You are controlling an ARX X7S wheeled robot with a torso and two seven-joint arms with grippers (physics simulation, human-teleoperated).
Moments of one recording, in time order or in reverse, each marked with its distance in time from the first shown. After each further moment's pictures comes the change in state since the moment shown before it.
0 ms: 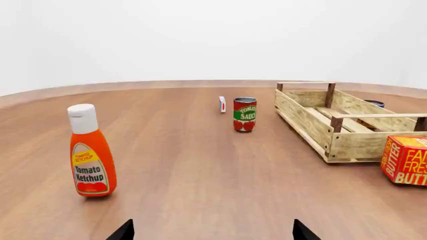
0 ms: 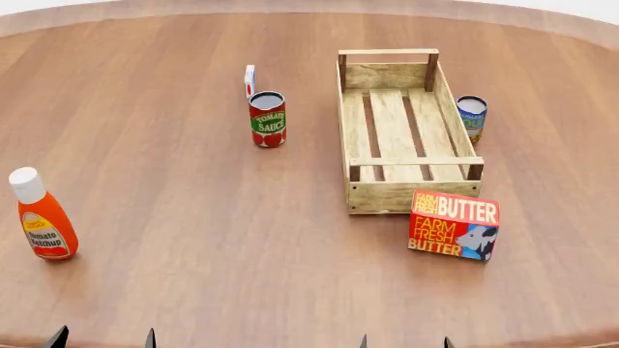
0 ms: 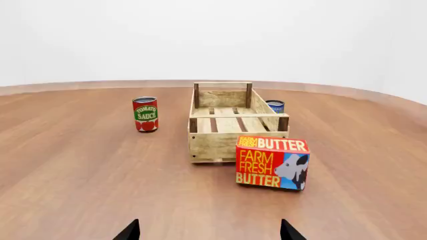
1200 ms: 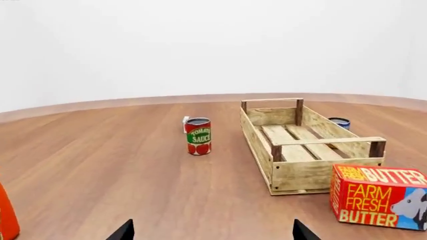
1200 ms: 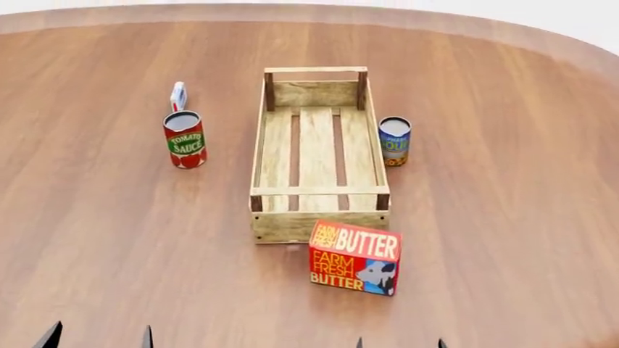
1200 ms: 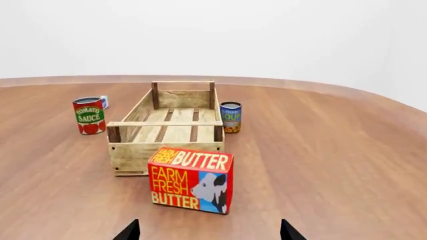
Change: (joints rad) left arm 0.004 -0.093 0.117 -0.003 -0.049 0.061 -0.133; right arm 0.016 0.092 -0.117 0.023 0.095 0.006 0.099
